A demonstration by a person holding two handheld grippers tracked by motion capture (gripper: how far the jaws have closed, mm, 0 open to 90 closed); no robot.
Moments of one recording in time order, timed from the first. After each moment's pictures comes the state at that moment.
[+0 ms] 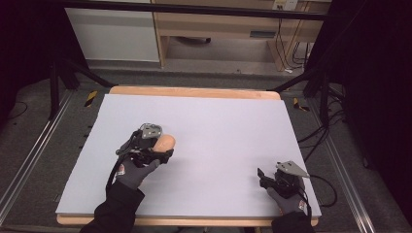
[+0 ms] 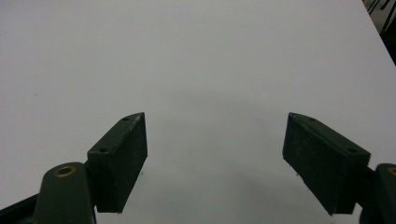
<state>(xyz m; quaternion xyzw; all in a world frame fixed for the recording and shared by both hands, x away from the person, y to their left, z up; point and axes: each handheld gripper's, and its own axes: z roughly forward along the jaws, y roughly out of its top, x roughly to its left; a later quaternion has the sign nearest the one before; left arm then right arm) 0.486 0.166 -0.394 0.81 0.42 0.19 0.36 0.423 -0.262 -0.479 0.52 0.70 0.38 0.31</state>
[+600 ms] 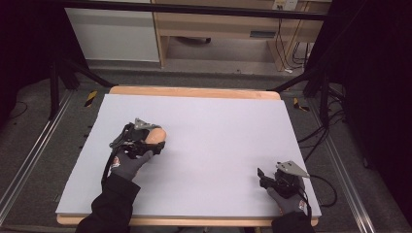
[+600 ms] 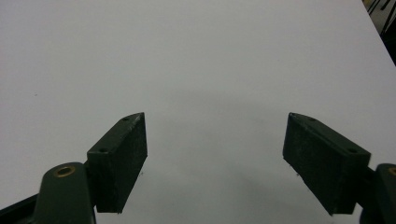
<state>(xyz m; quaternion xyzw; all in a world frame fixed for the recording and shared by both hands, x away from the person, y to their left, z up) 0.511 0.188 -0.397 0.79 0.46 0.20 0.34 0.423 -0.262 -0.479 0.52 0.70 0.38 0.31</state>
